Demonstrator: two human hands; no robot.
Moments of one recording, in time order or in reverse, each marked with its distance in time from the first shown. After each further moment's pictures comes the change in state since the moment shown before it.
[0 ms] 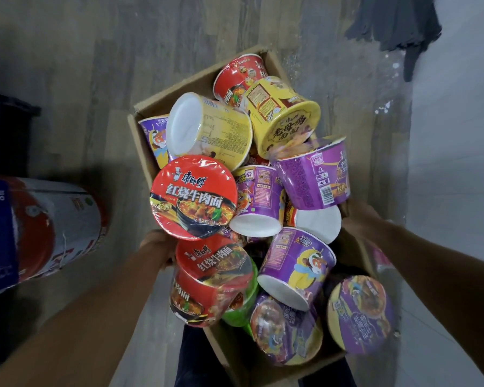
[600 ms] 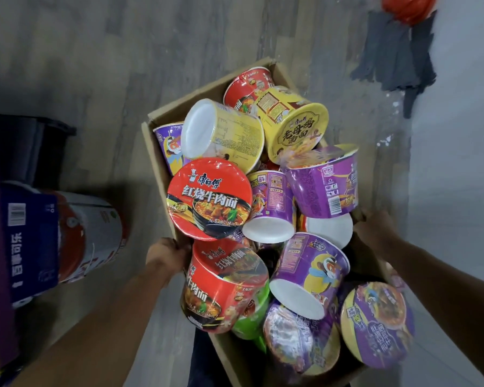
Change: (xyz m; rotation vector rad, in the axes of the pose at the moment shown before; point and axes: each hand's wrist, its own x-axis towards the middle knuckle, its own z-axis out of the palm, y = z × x) left_hand -0.040 0.005 -0.053 0.137 0.051 0.252; right_hand -0.018 -0.020 -0.041 0.229 0.268 0.054
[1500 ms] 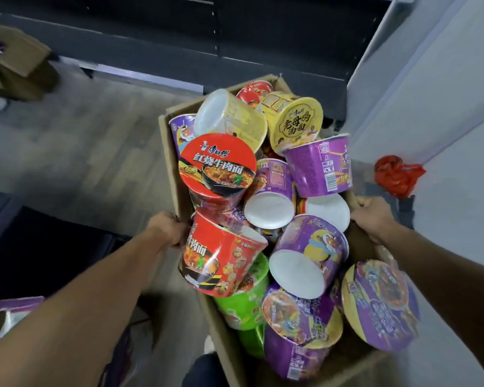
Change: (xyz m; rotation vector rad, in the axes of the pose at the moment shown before) left_hand -0.009 0.260 -0.389 -0.208 0.134 0.185; right_hand 0.022 -0.431 -0.245 0.273 0.168 -0.253
